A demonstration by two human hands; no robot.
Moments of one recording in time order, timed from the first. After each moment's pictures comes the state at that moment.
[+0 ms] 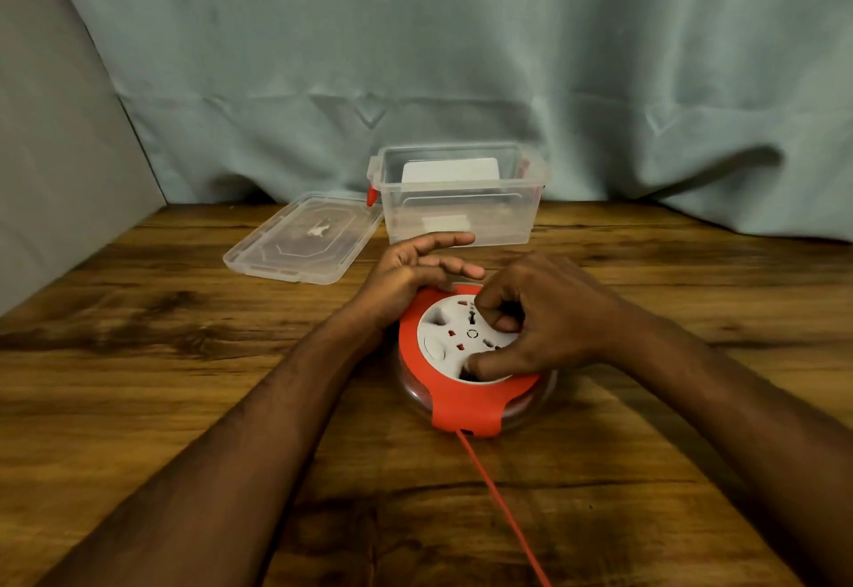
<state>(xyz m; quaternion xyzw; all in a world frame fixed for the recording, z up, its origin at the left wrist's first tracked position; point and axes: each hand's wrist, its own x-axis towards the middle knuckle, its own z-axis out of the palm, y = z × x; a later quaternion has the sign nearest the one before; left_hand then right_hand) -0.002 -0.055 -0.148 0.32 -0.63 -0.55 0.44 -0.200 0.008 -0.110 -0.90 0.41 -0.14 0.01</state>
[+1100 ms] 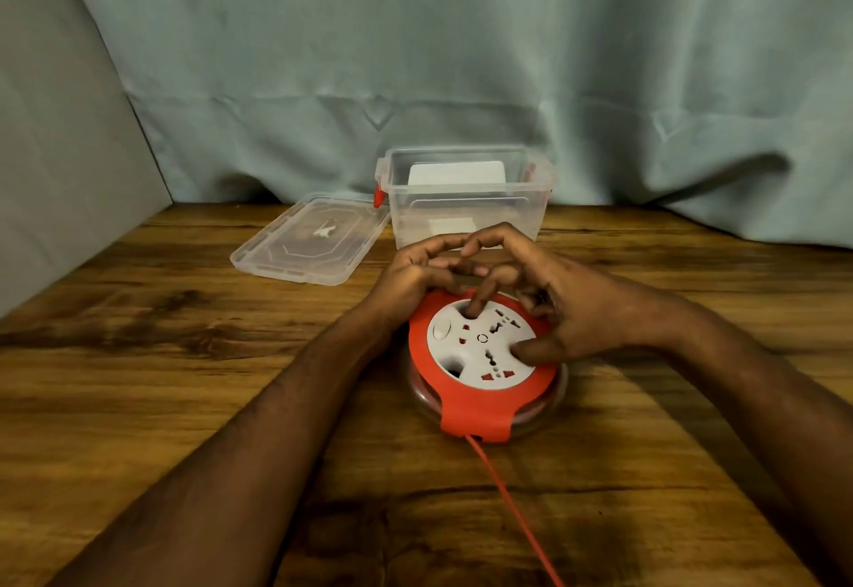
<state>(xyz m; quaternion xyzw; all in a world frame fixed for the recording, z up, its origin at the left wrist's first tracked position) -0.004 -0.051 -0.145 0.33 -0.62 -0.57 0.43 -0.215 0.007 -0.096 -0.87 0.40 -0.15 0.24</state>
